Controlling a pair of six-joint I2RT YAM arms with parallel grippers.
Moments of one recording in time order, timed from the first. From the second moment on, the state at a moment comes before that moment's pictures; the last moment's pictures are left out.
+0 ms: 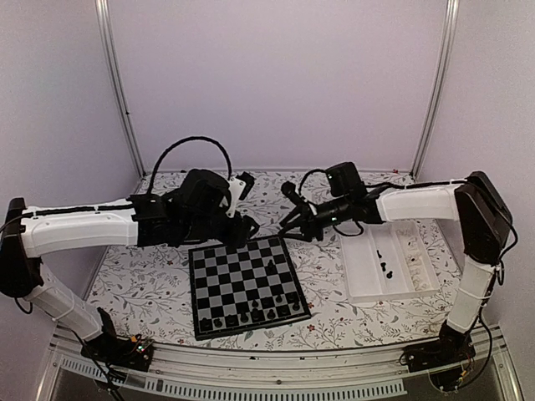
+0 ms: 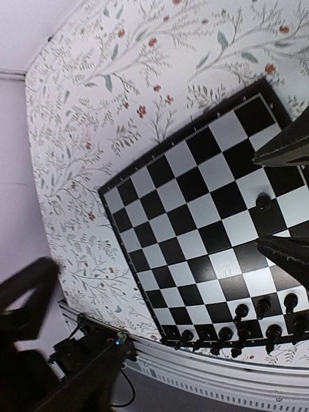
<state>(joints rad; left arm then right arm) -0.96 1.42 1.07 -0.27 -0.26 -0.25 0.68 1.91 1.21 0.02 -0.75 -0.31</state>
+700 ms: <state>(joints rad) -0.92 1.97 1.42 -0.46 -0.09 -0.21 0.24 1.37 0.95 -0.20 -0.80 -0.41</state>
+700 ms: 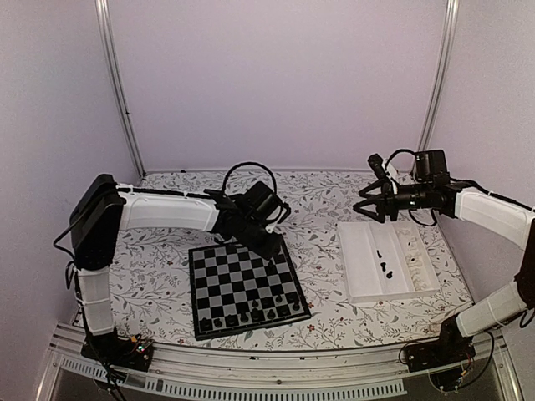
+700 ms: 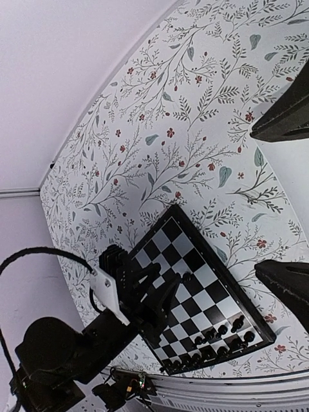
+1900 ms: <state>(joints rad) -0.91 2.06 1.48 -0.57 -0.02 -0.25 0.25 1.38 0.95 -0.24 -0.85 -0.48</state>
